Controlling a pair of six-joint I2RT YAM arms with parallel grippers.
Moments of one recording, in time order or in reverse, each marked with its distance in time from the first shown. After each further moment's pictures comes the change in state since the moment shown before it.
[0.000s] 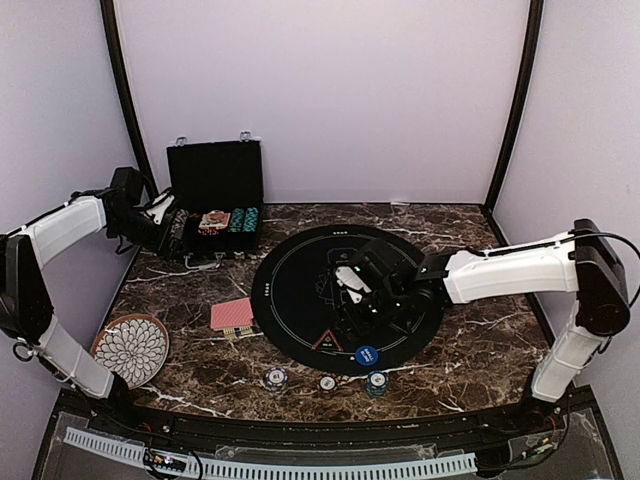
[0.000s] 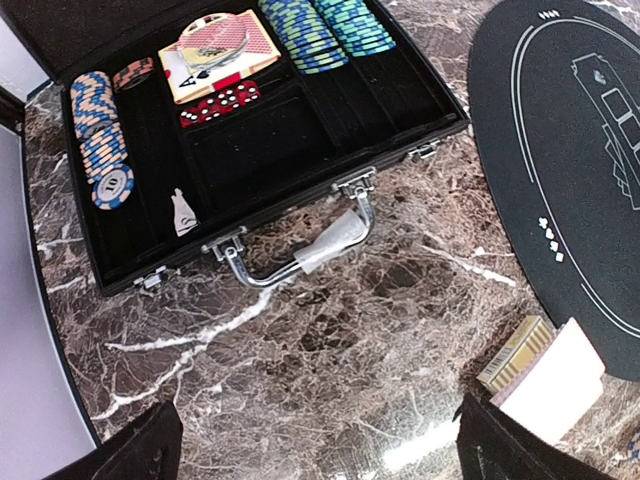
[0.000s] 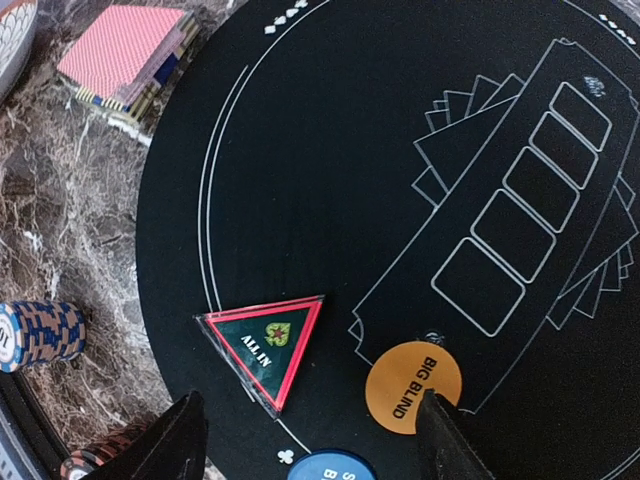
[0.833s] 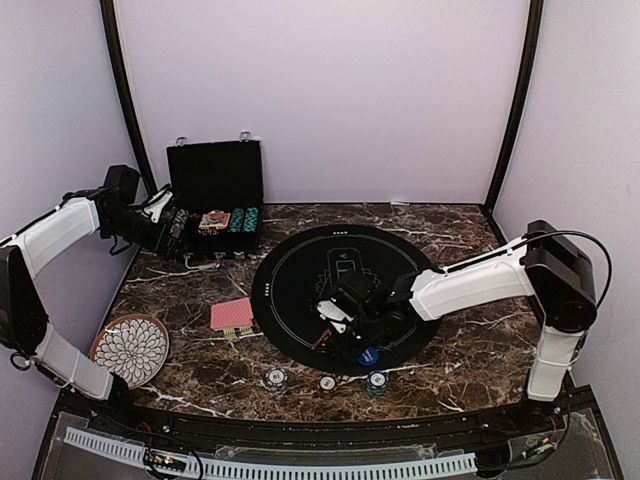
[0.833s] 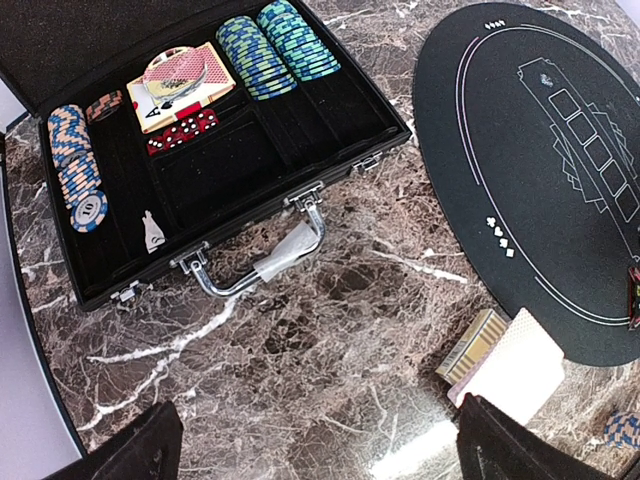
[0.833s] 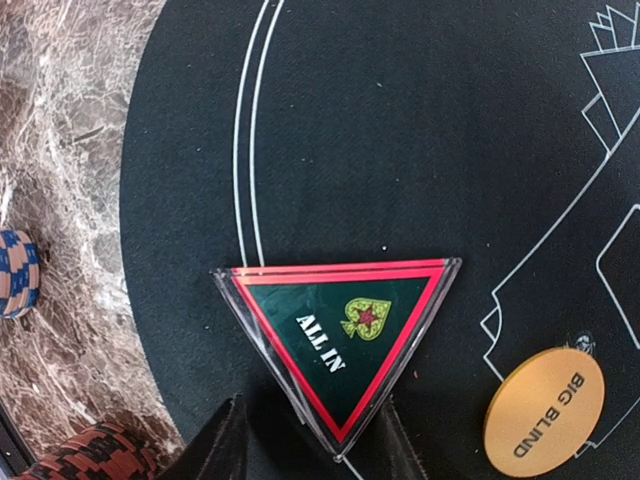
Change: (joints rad) left arm 0.000 -0.067 -0.015 -0.026 0.096 0.022; right arm 0.067 0.193 0.027 0.007 -0.056 -0.055
